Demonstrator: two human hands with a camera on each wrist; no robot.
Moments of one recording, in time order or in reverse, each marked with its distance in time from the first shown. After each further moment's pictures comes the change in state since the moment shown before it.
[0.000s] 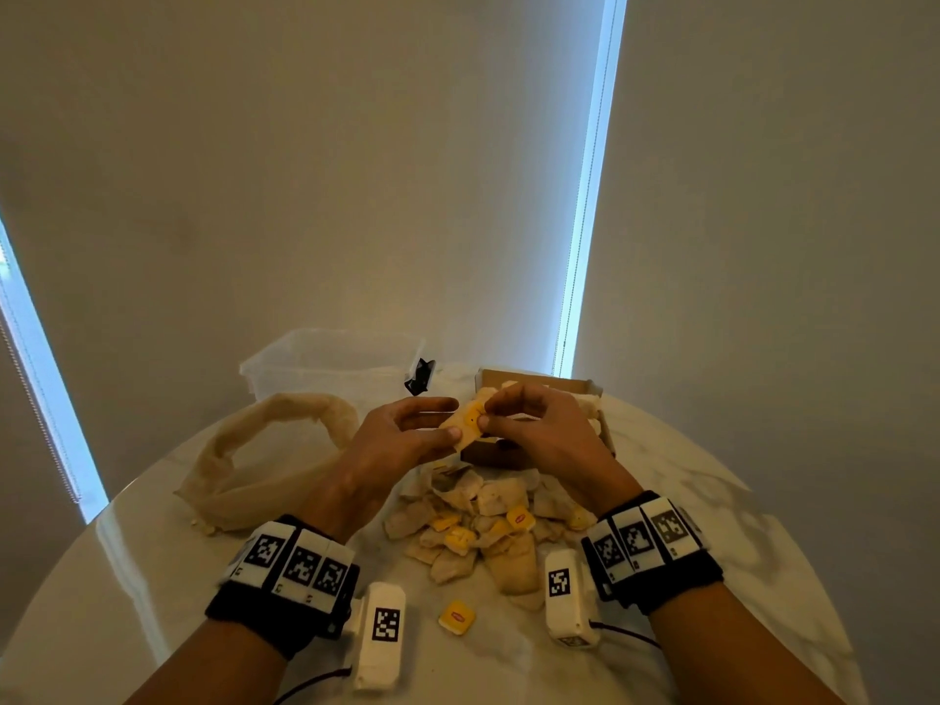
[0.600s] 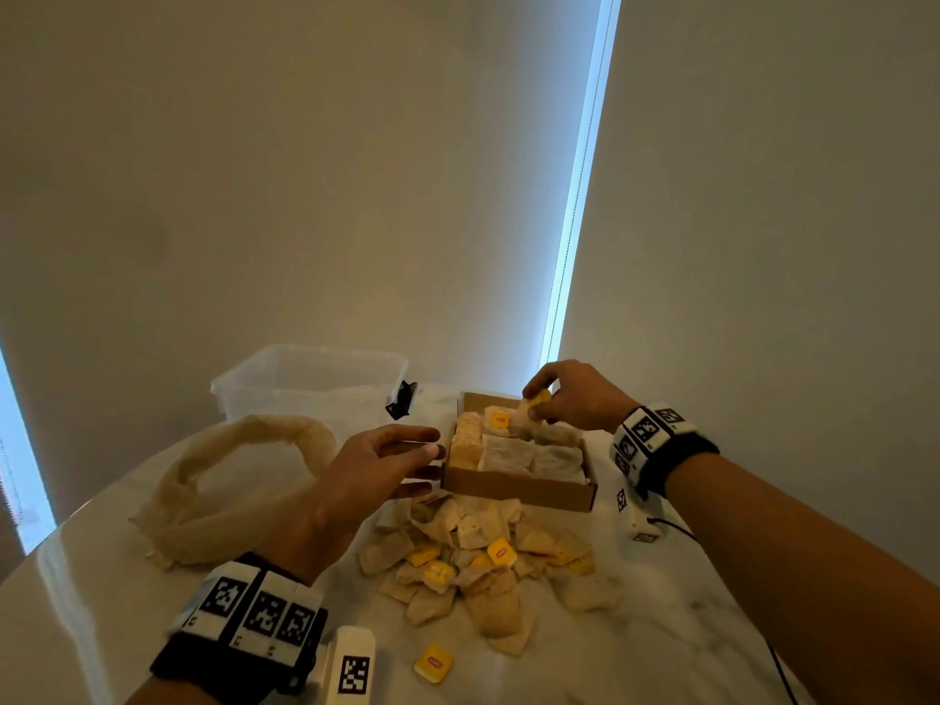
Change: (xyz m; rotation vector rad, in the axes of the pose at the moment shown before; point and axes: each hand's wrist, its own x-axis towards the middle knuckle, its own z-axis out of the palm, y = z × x) left_hand 0.002 0.005 0.000 -0.017 0.007 -0.038; right_hand 0.113 -0.007 -0.096 -0.907 -0.077 -0.020
